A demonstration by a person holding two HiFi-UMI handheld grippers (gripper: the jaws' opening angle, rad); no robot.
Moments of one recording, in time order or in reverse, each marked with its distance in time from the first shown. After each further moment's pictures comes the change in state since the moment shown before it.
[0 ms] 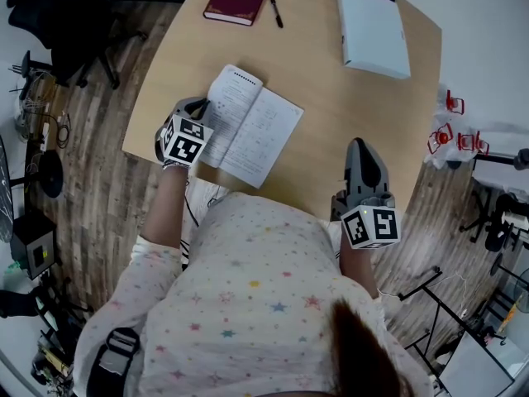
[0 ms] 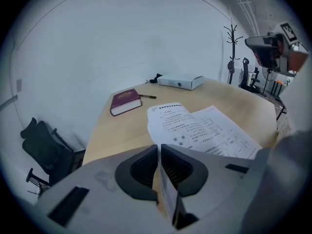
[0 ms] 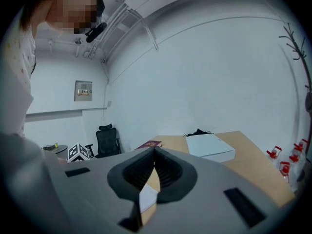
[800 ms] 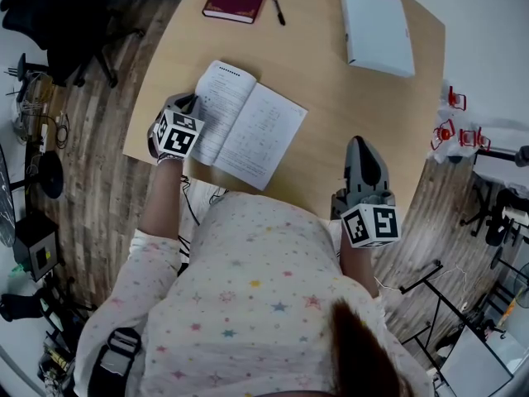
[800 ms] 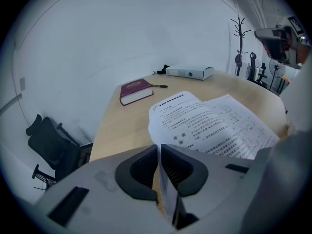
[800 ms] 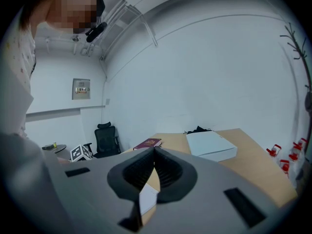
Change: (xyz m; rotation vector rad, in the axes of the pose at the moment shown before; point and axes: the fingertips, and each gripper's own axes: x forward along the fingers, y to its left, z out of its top) left arm 0.021 0.047 -0.032 -0.021 0.079 0.047; right arm 0.021 0.006 -0.005 0.008 0.039 -0.018
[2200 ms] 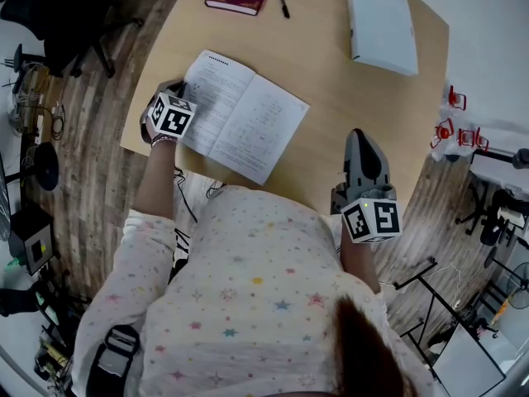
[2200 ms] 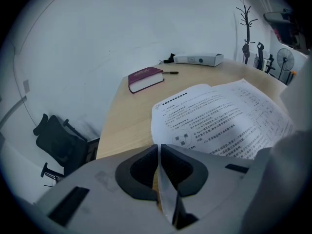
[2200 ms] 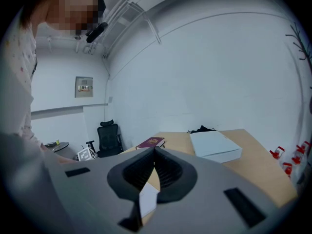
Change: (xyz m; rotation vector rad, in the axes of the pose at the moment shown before) left arm 0.028 0.038 -0.030 0.008 0.085 0.076; right arm 0.011 0.008 0.001 -0.016 0.022 0.029
